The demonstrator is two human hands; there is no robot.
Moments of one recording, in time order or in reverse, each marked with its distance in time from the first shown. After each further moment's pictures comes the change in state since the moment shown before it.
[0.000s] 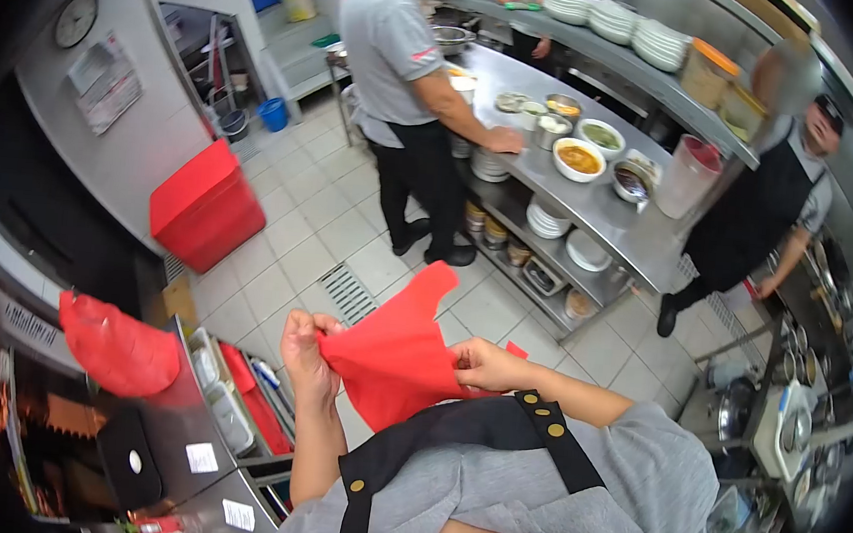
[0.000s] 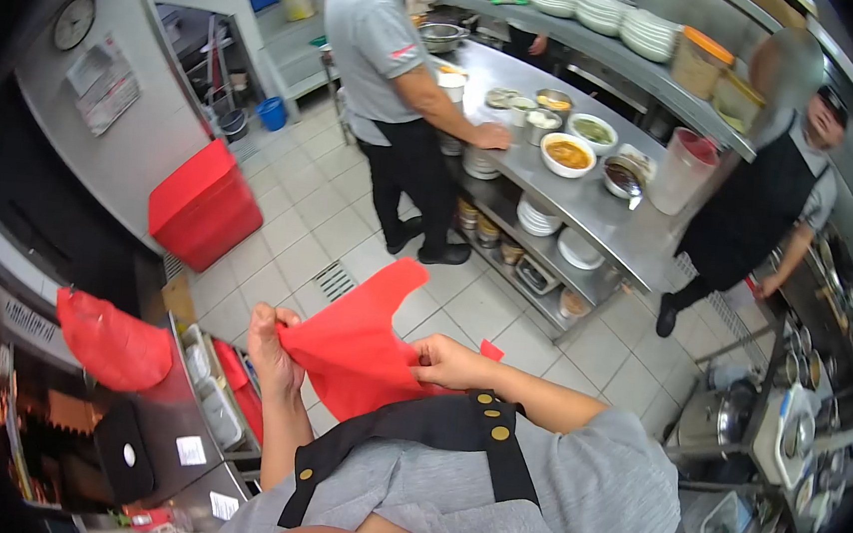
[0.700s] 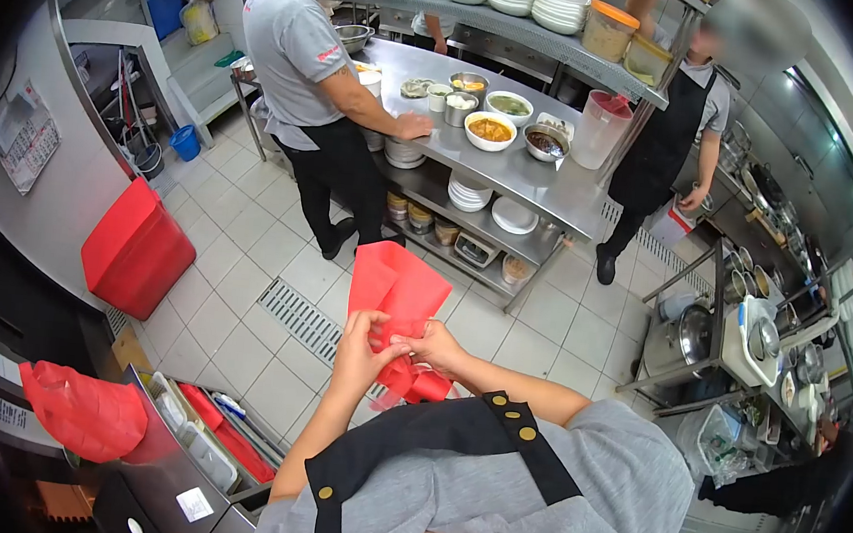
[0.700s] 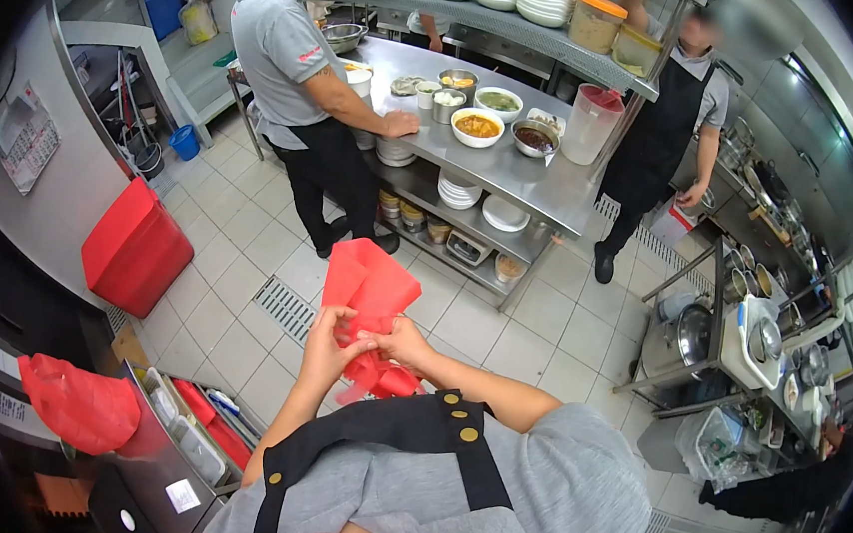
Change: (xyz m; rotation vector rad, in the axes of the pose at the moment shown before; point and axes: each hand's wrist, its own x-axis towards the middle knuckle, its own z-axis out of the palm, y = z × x) left_hand -0.032 -0.074 0.027 1.017 -0.567 -0.079; right_hand 0.010 0.075 0.038 0.425 0.603 0.024
